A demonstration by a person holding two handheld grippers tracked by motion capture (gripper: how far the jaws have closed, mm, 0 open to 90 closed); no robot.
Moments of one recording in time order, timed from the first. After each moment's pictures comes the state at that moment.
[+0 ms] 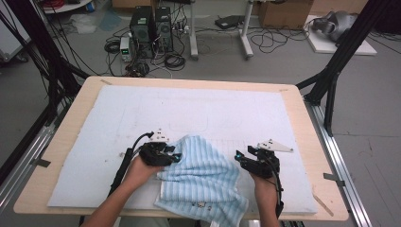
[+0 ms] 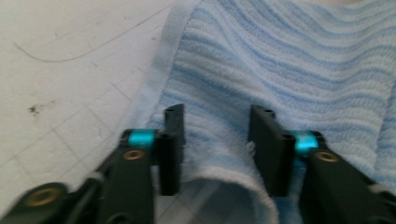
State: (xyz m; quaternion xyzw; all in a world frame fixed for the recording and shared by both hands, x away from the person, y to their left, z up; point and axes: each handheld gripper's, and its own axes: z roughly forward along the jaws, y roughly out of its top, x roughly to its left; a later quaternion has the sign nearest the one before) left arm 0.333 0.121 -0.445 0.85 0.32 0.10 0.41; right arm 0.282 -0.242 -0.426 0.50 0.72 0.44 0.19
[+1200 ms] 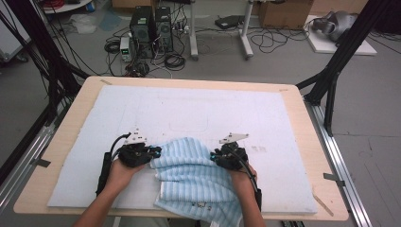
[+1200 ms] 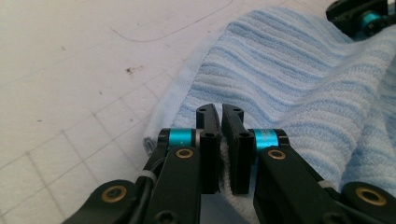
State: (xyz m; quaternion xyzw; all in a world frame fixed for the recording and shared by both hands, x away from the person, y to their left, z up) left arm 0.319 0.178 -0.438 0.81 0.36 0.12 0.44; right arm 0.319 -0.162 -0.440 0.40 0.83 0.36 0.13
